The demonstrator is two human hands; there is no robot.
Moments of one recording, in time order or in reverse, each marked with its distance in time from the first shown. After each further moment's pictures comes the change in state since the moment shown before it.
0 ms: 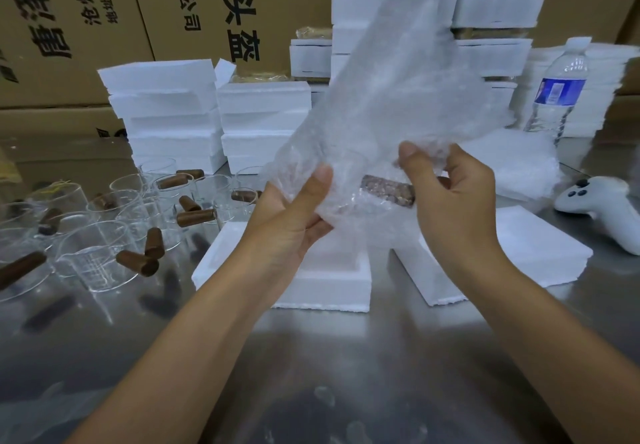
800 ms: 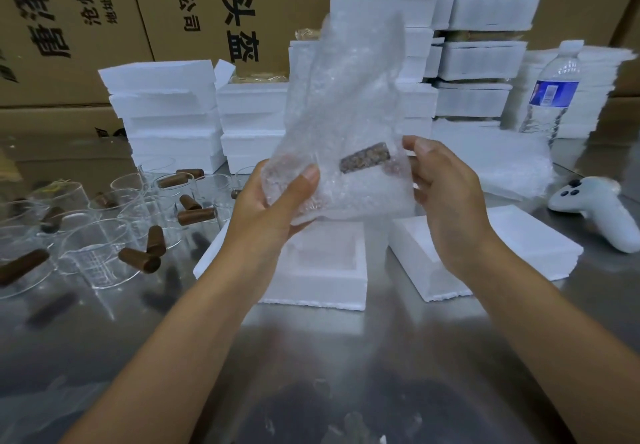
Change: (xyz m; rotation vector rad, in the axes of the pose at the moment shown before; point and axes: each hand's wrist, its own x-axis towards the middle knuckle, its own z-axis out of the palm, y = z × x) left_hand -0.004 0.002 -0.010 0.085 0.179 0.083; right_hand 0.011 0.007 -0.008 0.283 -0.166 0.229
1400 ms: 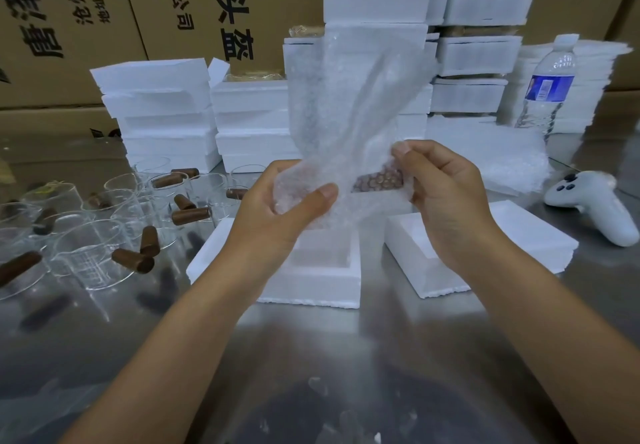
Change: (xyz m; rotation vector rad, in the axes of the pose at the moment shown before) left_hand -0.003 -0.001 0.003 0.206 -0.078 0.016; right_hand -0.001 -0.002 -0.002 0.063 0.023 0.028
